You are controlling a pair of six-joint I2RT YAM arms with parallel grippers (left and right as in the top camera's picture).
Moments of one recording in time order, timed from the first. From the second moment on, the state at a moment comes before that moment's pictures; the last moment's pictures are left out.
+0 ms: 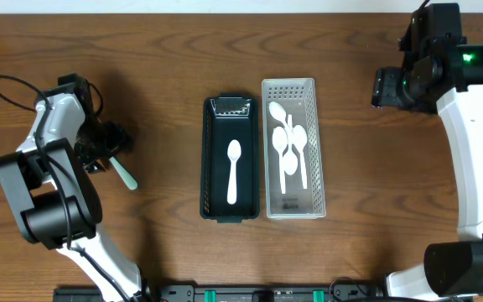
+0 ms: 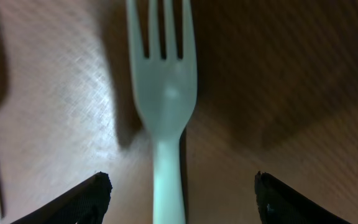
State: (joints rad) left arm 0.30 2.02 1.38 -1.03 0.06 -0.40; right arm 0.04 1.68 1.77 -1.30 0.08 0.20
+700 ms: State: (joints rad) left arm 0.30 2.06 1.38 -1.01 0.09 -0.41; right arm 0.04 1.68 1.77 -1.30 0.08 0.20
